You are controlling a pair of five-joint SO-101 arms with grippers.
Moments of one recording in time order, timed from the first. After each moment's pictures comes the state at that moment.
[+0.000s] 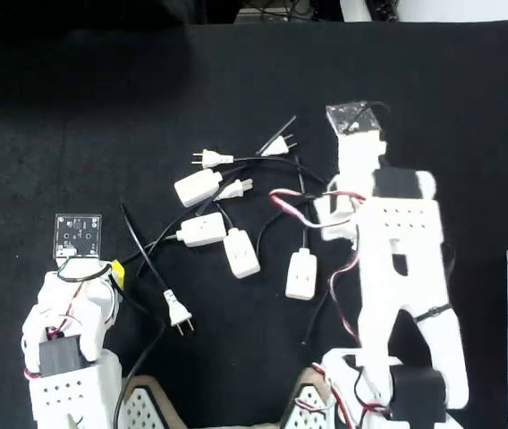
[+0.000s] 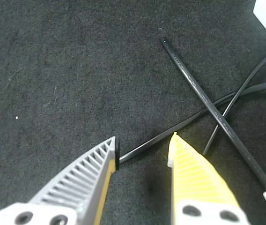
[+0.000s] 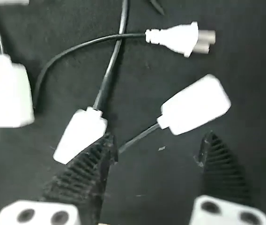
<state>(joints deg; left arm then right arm) -17.8 -102.1 95.0 61.1 -14.7 1.9 -22.4 29.5 76.7 23.3</state>
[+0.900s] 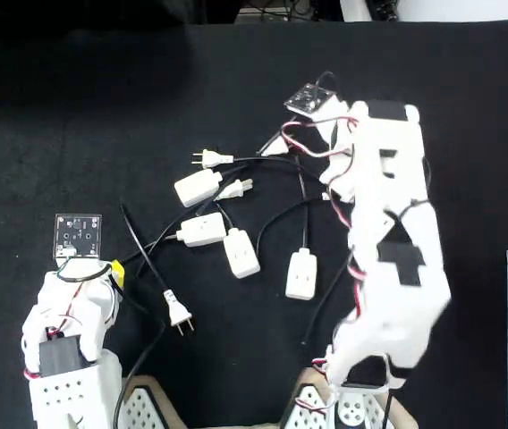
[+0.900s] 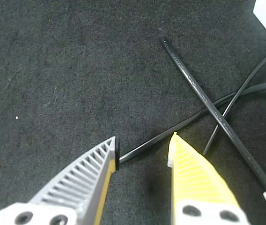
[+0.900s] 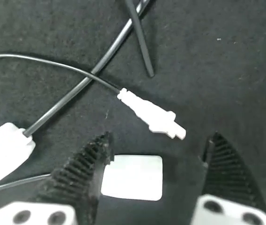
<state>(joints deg) -17.8 -102.1 95.0 61.1 -14.7 4.1 24.4 -10.9 81.6 49.9</state>
